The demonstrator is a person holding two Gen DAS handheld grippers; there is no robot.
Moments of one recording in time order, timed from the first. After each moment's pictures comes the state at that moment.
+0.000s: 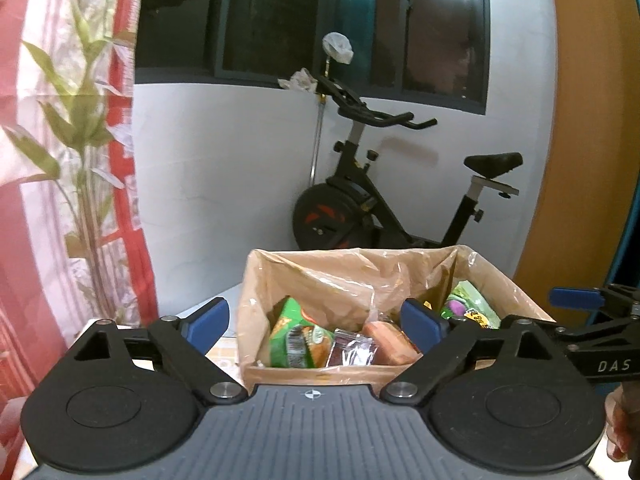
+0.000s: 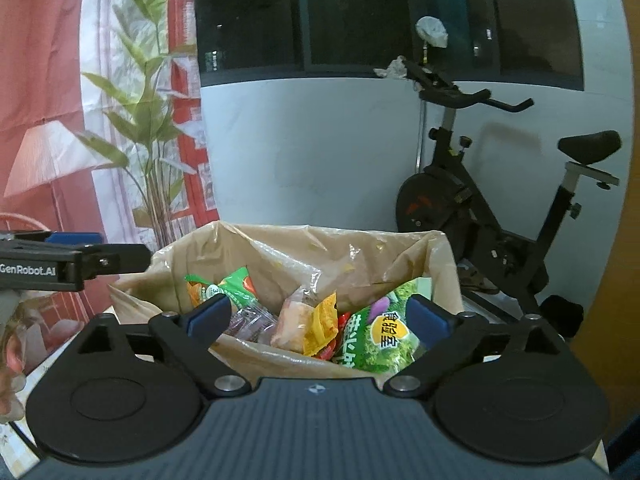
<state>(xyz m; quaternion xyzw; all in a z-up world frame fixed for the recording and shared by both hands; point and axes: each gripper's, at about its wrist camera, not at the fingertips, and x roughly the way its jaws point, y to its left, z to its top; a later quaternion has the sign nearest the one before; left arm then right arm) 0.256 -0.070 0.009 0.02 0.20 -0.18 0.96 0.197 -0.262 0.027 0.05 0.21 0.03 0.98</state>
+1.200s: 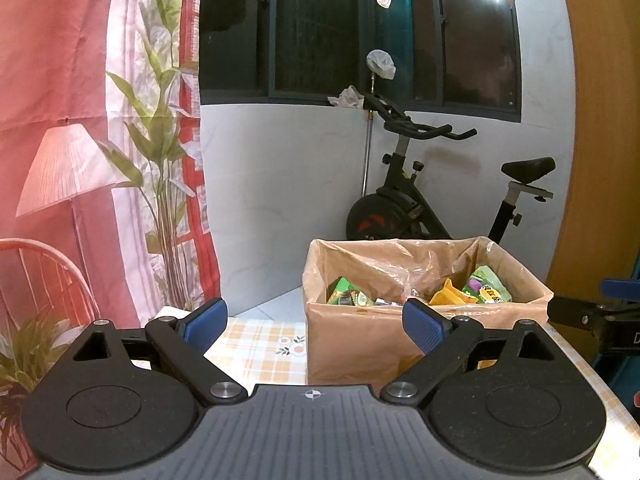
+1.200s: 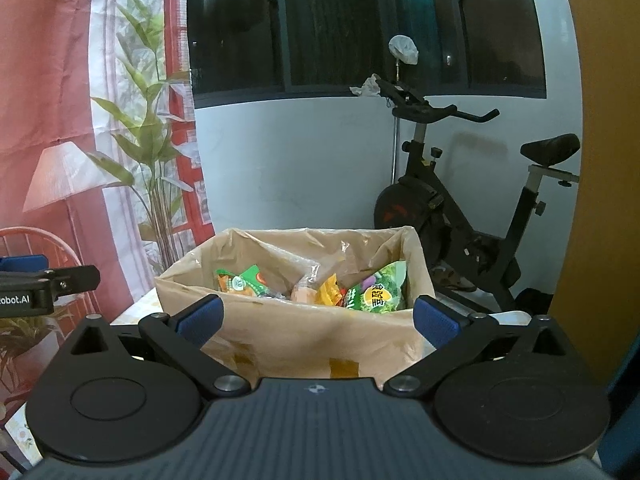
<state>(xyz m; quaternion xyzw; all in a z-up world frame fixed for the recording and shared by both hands) 0.158 -0.045 0.029 0.04 0.19 -0.10 0.98 0.106 -0.238 0.049 0.06 0.19 0.00 0.98</state>
